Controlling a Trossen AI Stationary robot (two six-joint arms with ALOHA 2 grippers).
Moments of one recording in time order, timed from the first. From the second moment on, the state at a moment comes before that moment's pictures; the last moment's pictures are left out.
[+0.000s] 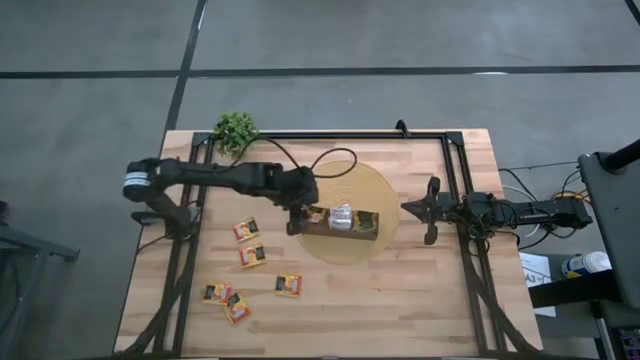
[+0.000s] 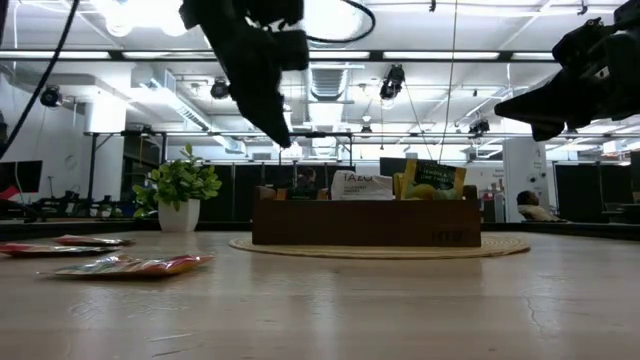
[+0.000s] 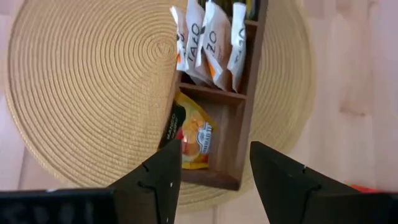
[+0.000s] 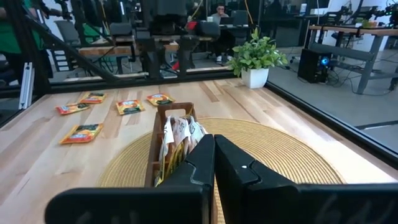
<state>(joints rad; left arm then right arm) 0.11 1.58 1.24 -0.65 0.05 0.00 0.05 0.13 0.01 0.04 0.23 0.08</state>
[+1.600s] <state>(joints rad) 0.22 1.81 1.31 -0.66 0.13 0.32 0.05 0.13 0.01 0.04 0.23 0.08</state>
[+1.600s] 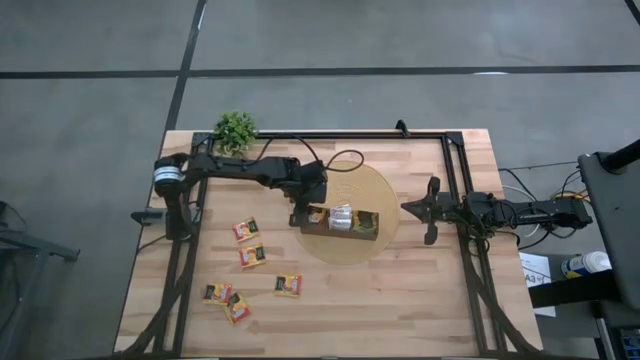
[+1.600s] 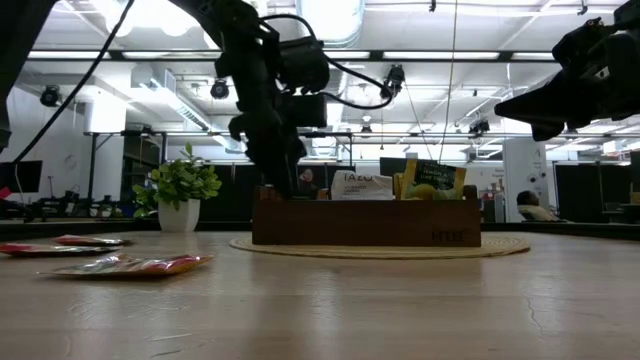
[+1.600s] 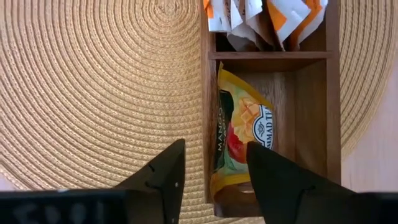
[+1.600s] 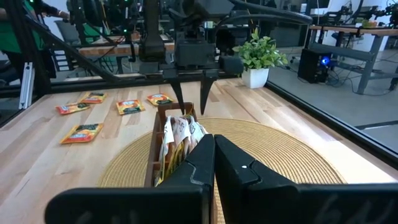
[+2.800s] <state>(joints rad) 0.11 1.70 1.33 -0.66 0.01 0.22 0.05 0.13 0.01 0.04 0.23 0.08</state>
